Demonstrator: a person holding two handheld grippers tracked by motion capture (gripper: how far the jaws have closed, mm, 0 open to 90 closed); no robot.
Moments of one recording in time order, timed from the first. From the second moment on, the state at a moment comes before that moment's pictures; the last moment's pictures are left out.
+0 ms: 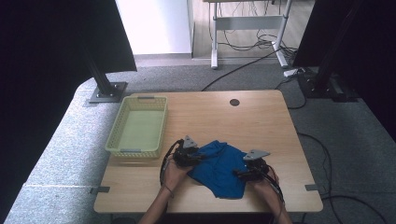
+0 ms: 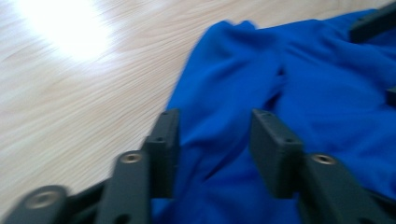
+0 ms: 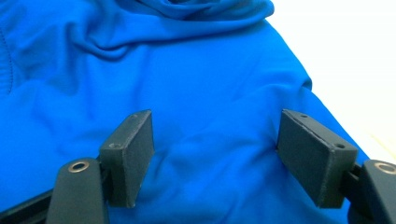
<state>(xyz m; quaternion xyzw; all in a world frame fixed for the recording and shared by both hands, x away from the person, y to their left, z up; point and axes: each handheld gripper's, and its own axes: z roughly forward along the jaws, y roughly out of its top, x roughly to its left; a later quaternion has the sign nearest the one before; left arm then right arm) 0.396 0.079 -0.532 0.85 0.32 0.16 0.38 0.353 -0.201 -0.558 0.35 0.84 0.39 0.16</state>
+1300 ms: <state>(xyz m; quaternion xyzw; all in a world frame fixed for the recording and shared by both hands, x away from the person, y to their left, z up) 0.411 0.097 -0.545 0.85 0.36 0.17 0.36 0.320 -0.211 -0.549 0.36 0.84 0.37 0.16</state>
